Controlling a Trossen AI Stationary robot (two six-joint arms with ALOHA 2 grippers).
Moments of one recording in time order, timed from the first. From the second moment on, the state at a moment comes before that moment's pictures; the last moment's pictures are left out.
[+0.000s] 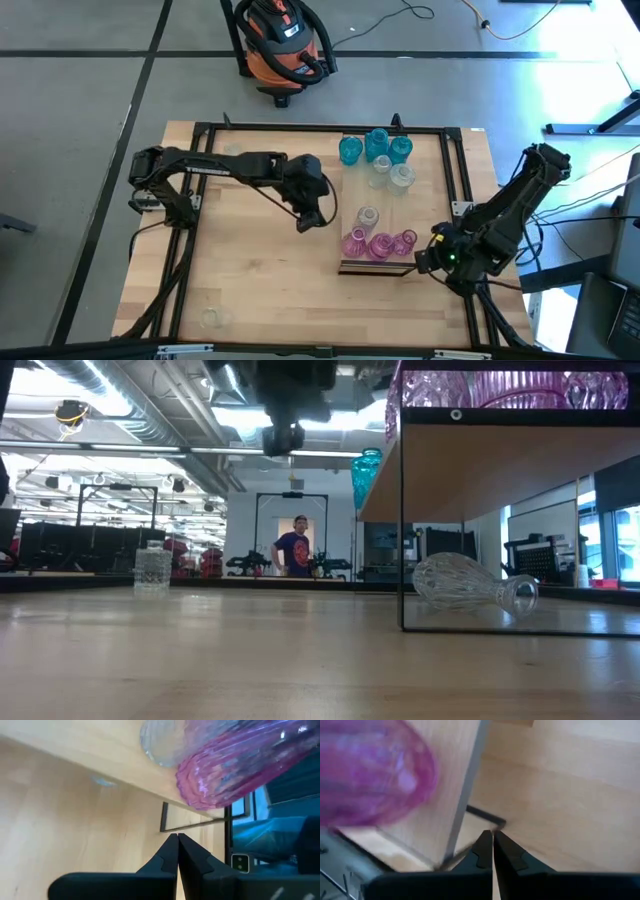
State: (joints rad) left arm 0.09 1.66 1.36 -0.54 0.40 -0.41; right arm 0.90 1.15 0.90 -1.03 0.38 2.17
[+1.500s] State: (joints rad) left arm 0.20 1.40 1.36 -0.98 0.22 -0.26; right arm 0.49 1.31 0.82 -0.37 0.40 1.59
